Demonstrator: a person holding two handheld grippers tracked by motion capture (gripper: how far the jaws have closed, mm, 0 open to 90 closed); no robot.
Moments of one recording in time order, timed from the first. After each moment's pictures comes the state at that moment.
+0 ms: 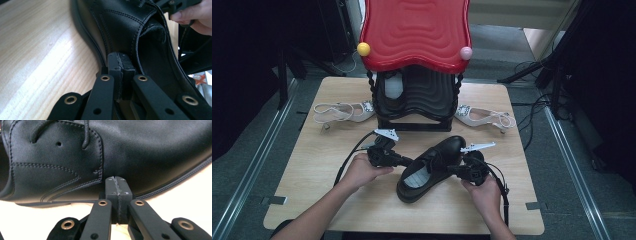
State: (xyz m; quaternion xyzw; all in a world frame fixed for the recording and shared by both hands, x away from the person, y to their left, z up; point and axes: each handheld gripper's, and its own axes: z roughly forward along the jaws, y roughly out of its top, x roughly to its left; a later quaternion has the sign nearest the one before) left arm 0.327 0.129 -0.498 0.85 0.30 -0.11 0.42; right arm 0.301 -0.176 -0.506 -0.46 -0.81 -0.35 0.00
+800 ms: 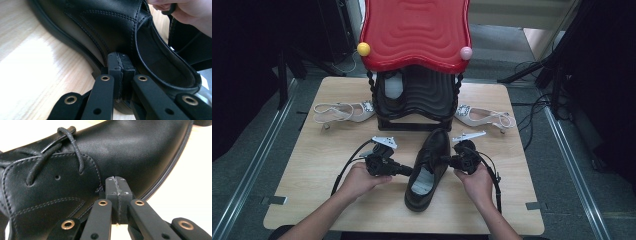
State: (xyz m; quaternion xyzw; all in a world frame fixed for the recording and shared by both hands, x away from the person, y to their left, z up) left arm 0.303 0.126 -0.500 0.84 0.31 -0.13 0.42; right arm 0.328 -0.155 -0.499 -0.44 -0.82 -0.35 -0.01
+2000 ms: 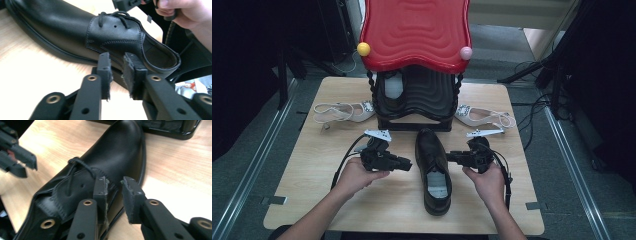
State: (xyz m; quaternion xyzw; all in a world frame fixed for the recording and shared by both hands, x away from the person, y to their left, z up) left arm 0.308 0.141 -0.476 0.83 0.31 -0.12 0.45; right arm 0.318 -0.181 -0.469 -0.45 -0.80 -0.39 0.01
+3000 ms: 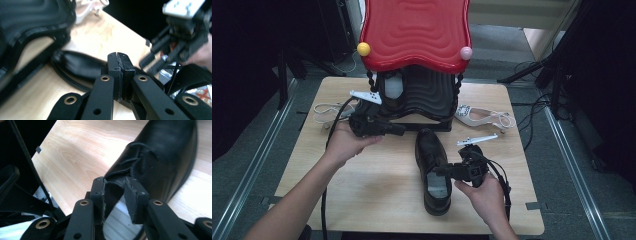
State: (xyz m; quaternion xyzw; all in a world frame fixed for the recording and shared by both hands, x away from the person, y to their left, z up) left arm 0.353 0.161 -0.375 0.82 0.29 -0.06 0.48; right arm 0.273 -0.151 -0.432 -0.45 -0.81 -0.38 0.08
